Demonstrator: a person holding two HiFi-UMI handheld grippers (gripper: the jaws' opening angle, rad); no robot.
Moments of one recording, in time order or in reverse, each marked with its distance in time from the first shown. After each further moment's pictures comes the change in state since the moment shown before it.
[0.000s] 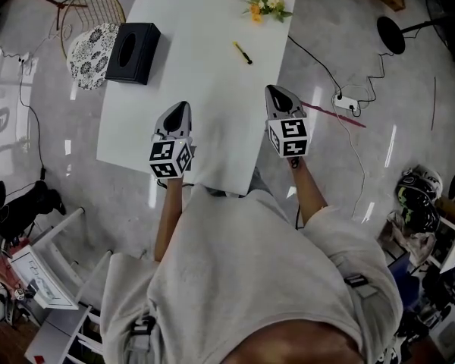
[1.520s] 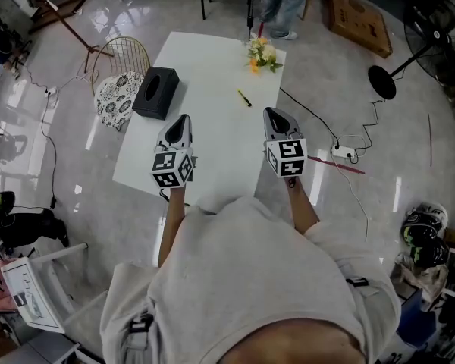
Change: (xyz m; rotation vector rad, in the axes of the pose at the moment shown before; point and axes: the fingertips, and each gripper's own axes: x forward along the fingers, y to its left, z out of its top) left arm -0.044 -0.012 0.110 0.106 -0.259 0.052; right arm -0.056 0.011 0.098 -0.046 -0.245 -0.014
